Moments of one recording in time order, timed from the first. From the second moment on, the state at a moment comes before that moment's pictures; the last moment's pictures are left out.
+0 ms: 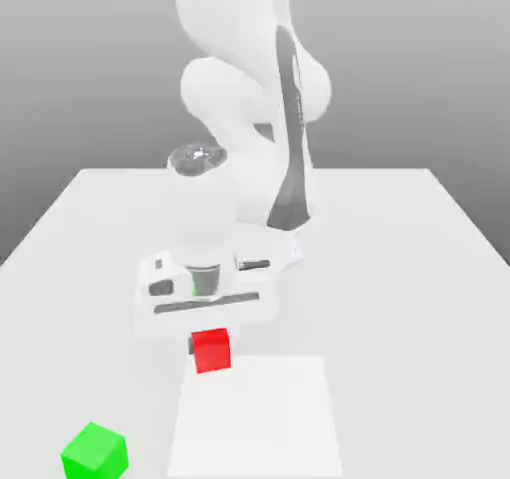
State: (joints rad) arm -0.13 0.09 -0.07 -2.95 0.04 3.04 0.32
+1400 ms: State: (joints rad) arm -0.18 0.30 -0.17 -2.33 0.11 2.62 1.11
